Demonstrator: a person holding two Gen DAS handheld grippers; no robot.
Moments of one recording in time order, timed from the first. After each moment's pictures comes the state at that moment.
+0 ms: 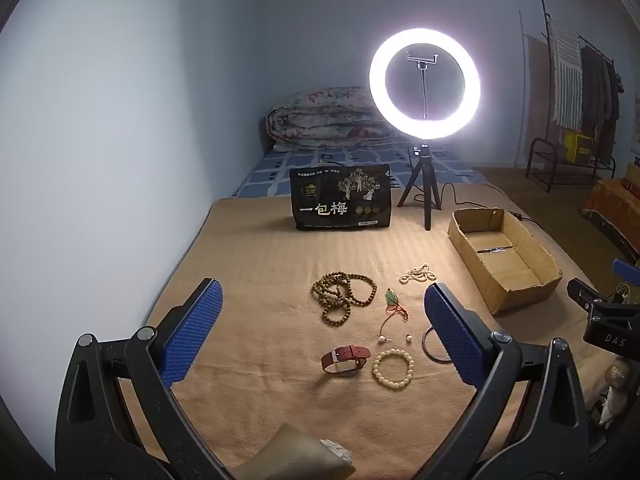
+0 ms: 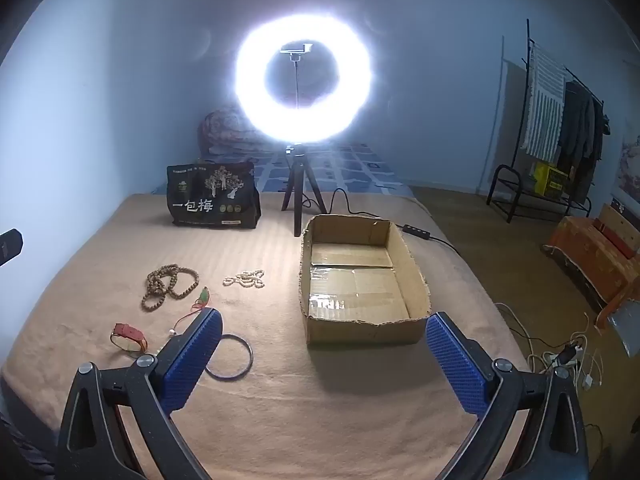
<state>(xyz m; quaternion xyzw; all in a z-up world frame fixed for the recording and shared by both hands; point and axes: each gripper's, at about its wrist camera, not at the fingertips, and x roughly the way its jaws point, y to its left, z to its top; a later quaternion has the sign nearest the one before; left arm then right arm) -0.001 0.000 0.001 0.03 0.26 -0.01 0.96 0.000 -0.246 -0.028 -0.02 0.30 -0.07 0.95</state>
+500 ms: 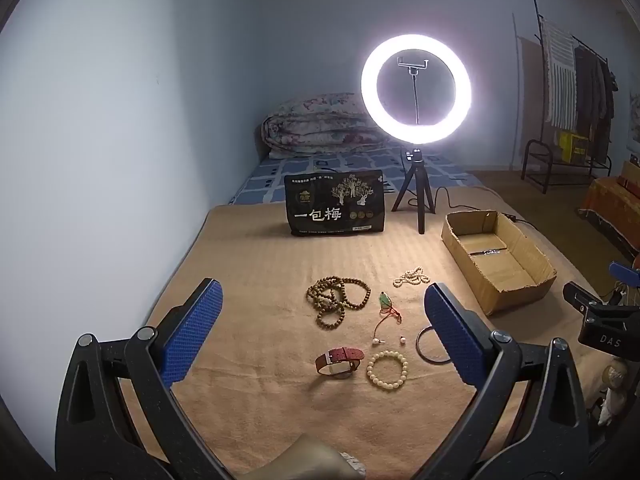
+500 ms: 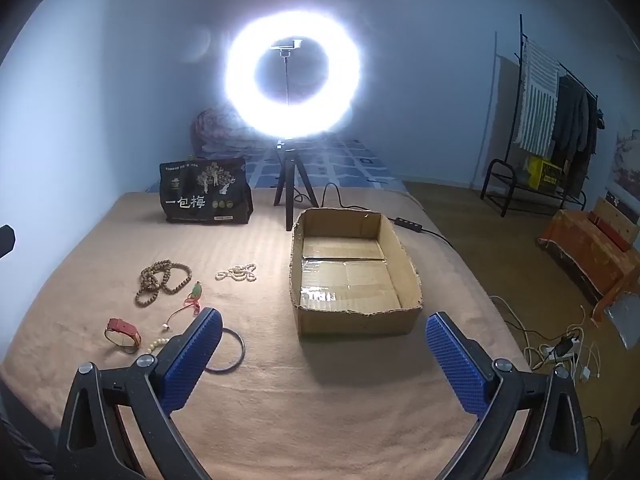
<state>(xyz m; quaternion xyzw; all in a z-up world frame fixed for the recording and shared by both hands) -0.006 -0.006 0.010 0.04 0.25 -0.02 0.97 -0.008 -0.253 -0.031 -0.01 0.29 -0.08 0.95</state>
